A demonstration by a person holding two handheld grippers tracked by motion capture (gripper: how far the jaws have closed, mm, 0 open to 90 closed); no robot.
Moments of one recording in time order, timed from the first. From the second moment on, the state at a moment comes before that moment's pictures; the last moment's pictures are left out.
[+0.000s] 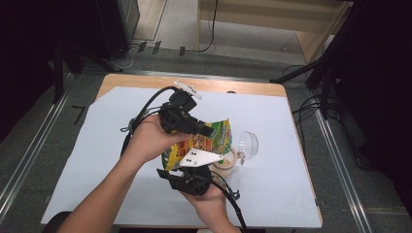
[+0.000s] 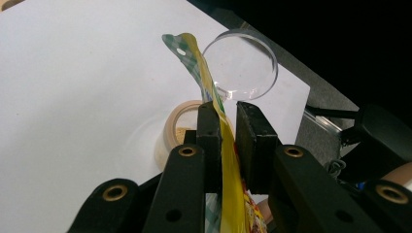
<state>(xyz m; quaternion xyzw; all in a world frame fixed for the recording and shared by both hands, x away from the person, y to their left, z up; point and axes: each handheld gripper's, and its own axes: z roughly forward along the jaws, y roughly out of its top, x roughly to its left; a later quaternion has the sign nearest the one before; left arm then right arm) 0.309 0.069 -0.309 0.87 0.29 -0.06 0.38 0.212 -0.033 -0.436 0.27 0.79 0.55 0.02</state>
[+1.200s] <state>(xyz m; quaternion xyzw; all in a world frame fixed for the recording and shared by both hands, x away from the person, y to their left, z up) 0.319 0.069 -0.312 0.87 0.31 -0.09 0.38 0.214 -0.035 -0.434 0.28 0.78 0.56 0.02</state>
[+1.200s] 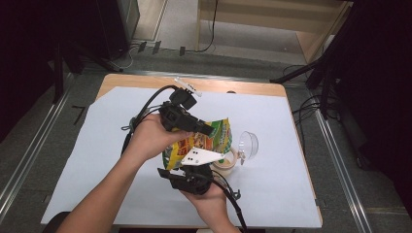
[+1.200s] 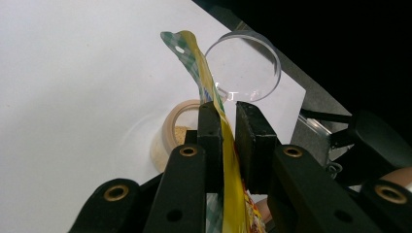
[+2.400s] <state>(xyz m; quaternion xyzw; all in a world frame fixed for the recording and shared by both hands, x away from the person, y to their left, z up) 0.325 0.076 -0.308 0.87 0.32 -0.08 0.38 0.217 -0.034 -0.432 0.27 0.79 0.55 0.02</state>
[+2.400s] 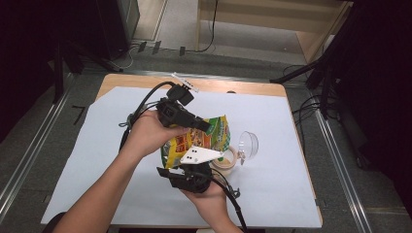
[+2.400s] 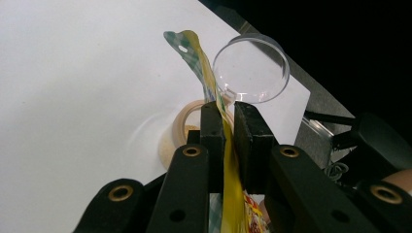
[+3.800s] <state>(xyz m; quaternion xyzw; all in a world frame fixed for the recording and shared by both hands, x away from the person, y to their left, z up) 0.317 0.072 -0.315 0.87 0.31 -0.07 0.39 0.216 -0.036 -0.437 0.27 0.79 0.55 0.01</state>
